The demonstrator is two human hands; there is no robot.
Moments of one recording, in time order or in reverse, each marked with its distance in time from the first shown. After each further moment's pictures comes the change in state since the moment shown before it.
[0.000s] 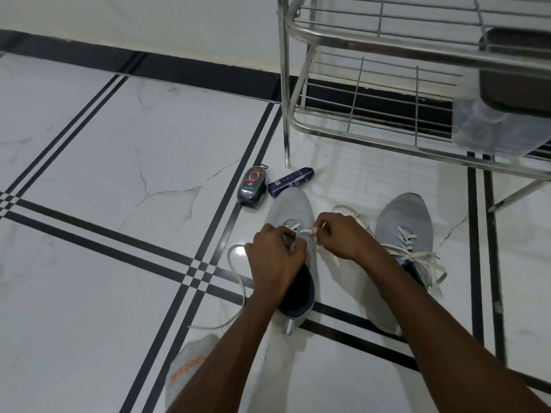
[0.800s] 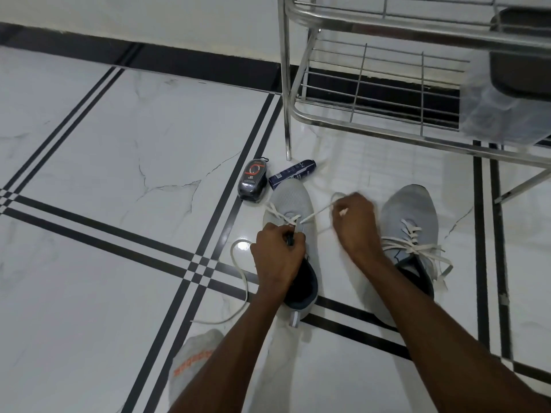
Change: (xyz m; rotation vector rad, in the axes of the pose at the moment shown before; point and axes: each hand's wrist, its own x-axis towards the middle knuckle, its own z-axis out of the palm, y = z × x) left_hand -0.002 -0.004 0.009 -0.123 0.014 -0.045; right_hand 0.006 0.008 0.010 0.125 0.570 0.058
